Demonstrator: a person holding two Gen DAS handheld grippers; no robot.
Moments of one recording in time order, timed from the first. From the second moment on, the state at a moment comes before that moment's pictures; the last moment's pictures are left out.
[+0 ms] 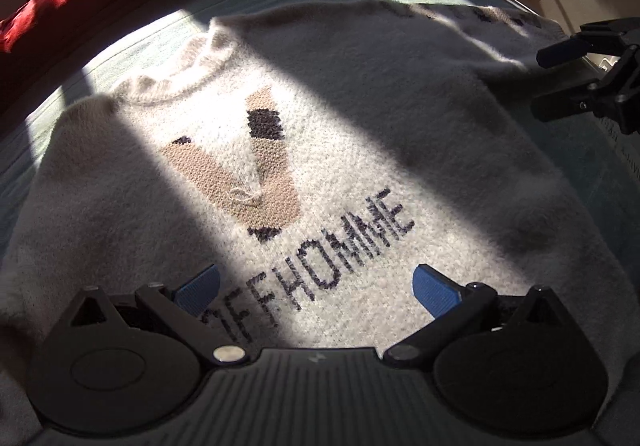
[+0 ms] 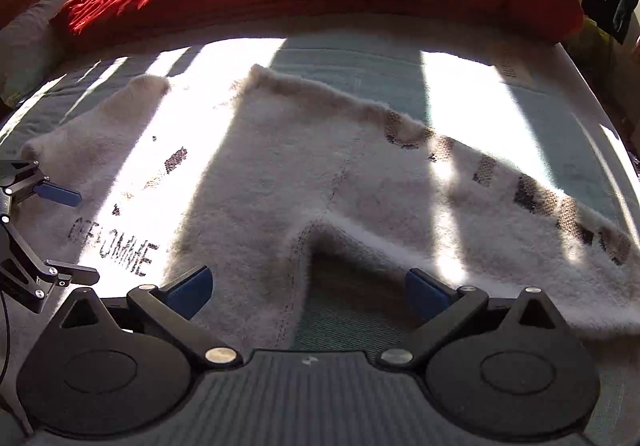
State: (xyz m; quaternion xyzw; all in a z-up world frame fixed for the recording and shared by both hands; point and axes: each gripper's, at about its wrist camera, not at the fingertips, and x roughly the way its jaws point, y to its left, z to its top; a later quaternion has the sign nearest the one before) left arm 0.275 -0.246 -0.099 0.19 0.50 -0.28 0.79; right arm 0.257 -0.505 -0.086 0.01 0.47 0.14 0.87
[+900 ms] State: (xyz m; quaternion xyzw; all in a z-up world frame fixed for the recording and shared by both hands) left arm 0.235 -0.192 -0.141 0.19 0.50 -0.35 0.77; right arm 0.229 -0.396 -0.144 -0.05 0.55 0.13 0.82
